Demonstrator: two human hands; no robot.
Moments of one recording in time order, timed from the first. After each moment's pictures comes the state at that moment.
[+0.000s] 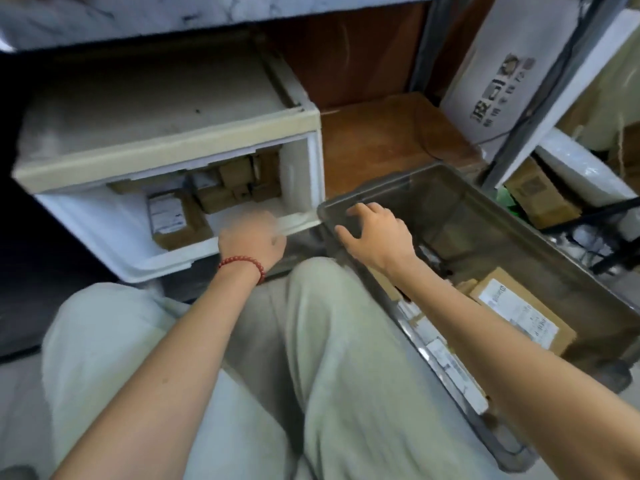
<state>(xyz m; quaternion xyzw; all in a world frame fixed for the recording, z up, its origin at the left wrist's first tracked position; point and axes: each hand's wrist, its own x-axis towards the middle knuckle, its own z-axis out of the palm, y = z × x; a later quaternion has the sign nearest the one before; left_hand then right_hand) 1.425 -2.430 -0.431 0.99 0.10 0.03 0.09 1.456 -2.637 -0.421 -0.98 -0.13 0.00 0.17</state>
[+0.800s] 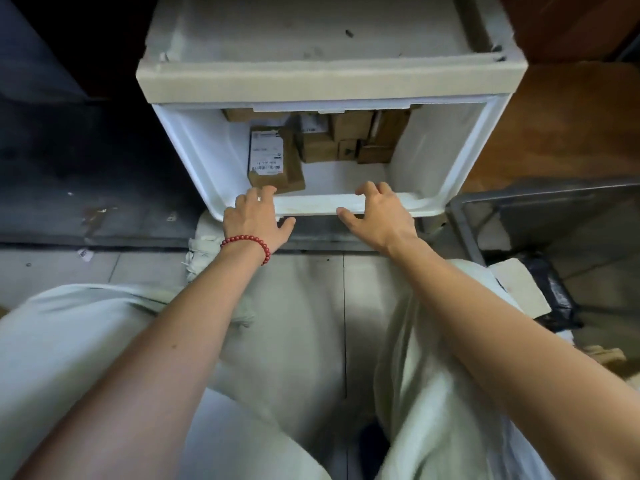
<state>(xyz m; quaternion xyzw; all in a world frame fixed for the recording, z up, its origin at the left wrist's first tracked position) 1.406 -2.284 -0.497 0.96 0.28 -0.02 0.07 1.501 -2.458 -0.481 -0.94 -0.25 0.12 0.19</state>
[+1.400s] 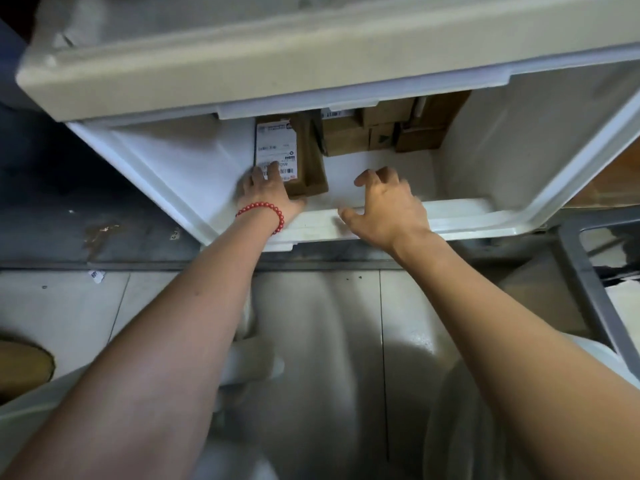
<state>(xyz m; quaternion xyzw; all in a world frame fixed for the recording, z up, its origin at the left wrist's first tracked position) 1.522 -2.205 -0.557 0.92 0.35 -0.11 0.10 1.569 -2.383 -0.533 -0.93 -0.27 0.17 0.17</state>
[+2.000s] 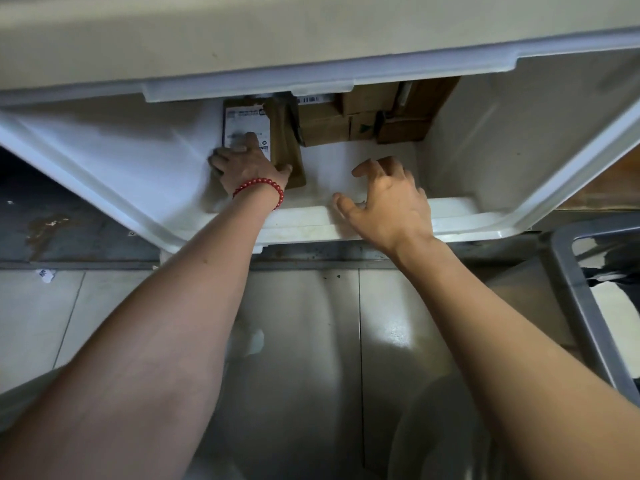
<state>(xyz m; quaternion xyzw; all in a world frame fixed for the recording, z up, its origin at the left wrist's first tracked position) 1.574 -2.208 -0.581 0.88 0.46 -0.06 0.09 1.590 -2.400 -0.548 -0.94 -0.24 0.13 0.20</state>
